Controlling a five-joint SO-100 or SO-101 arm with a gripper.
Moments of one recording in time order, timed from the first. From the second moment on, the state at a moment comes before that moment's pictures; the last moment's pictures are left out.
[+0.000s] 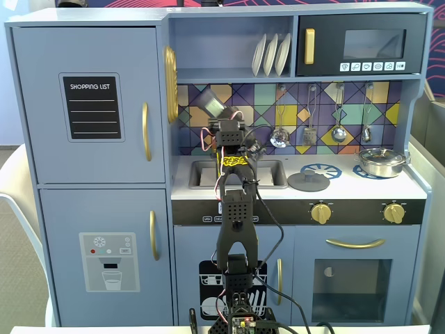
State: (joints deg) arm 0.0 99.0 56.0 57.2 51.9
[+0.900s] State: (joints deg) arm -1.8 98.3 56.0 45.3 50.0
